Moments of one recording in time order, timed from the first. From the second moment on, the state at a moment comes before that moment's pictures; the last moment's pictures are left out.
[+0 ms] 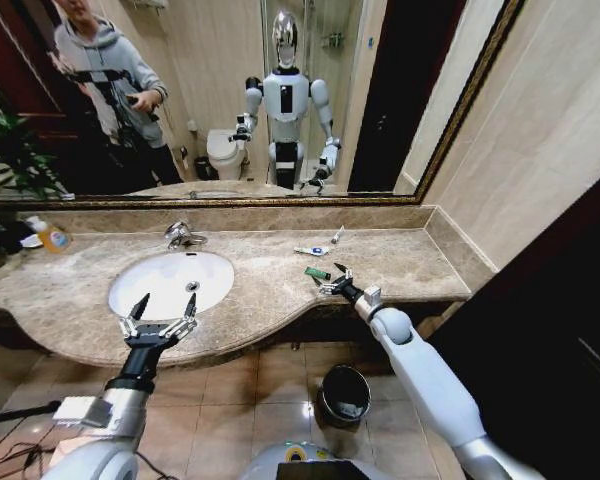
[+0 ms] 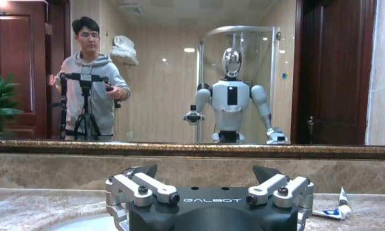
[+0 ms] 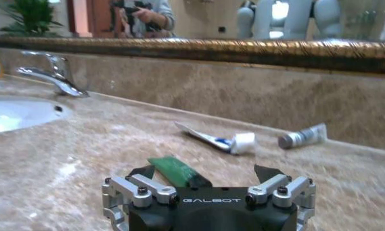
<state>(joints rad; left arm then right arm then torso) 1.84 -1.36 -0.82 -2.47 -0.37 0.04 0.05 -0.89 1.18 0.27 1.50 0.28 -0.08 -0.30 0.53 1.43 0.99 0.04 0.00</state>
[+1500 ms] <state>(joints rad) 1.84 -1.36 -0.82 -2.47 -0.37 0.04 0.05 -0.93 1.19 0.30 1.49 0.22 -0.02 -0.35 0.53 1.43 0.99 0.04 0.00</state>
